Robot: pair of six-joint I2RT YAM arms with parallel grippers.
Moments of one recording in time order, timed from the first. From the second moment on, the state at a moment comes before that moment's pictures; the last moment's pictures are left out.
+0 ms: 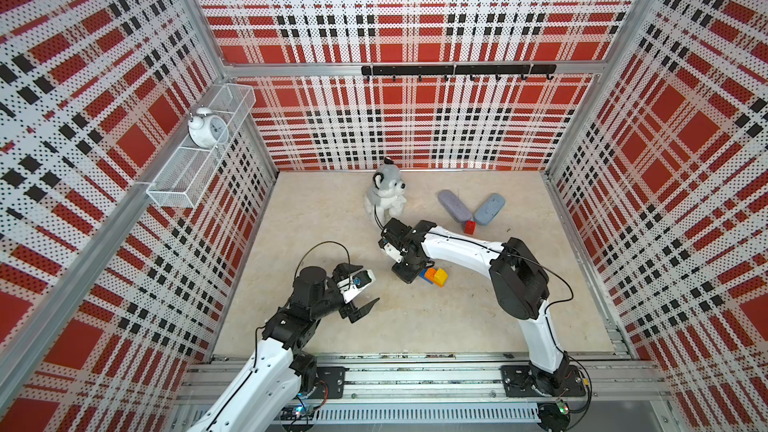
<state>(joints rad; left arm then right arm) -0.35 0.62 0.32 -0.22 0.47 0.61 0.87 2.08 1.67 -0.94 0.00 -0.02</state>
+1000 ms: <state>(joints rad) -0.35 0.65 0.33 -0.21 0.47 0.61 0.76 1.98 1.51 -0.89 0.00 -0.21</state>
